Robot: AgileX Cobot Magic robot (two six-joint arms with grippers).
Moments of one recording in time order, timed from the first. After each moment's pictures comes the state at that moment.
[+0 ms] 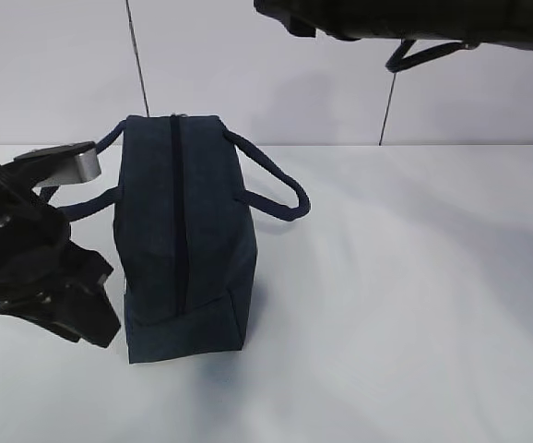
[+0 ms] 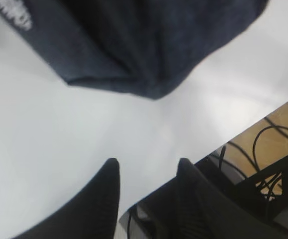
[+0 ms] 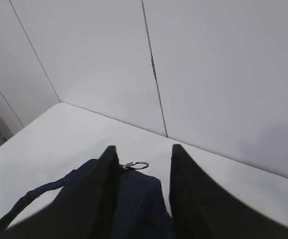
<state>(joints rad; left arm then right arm) -0.42 1.52 -0.93 -0.50 0.94 0.22 0.49 1.60 -1.26 1.83 0.12 -1.67</state>
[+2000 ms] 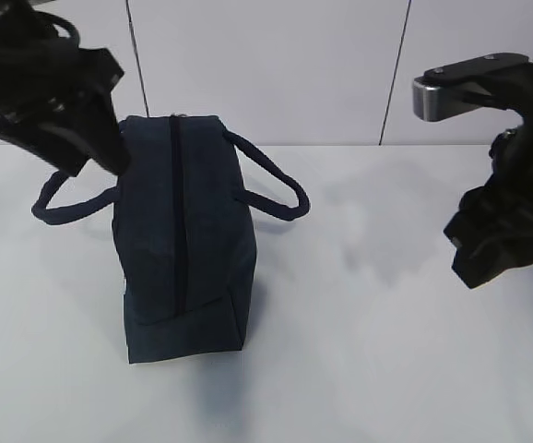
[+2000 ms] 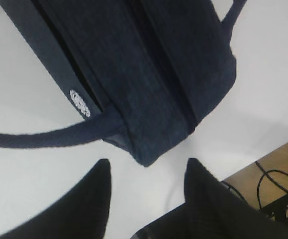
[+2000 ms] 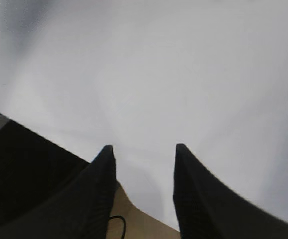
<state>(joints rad) -0.42 1.58 -1.43 -0.30 1.23 -0.03 0.42 1.41 -1.17 0.07 1.22 -0.07</state>
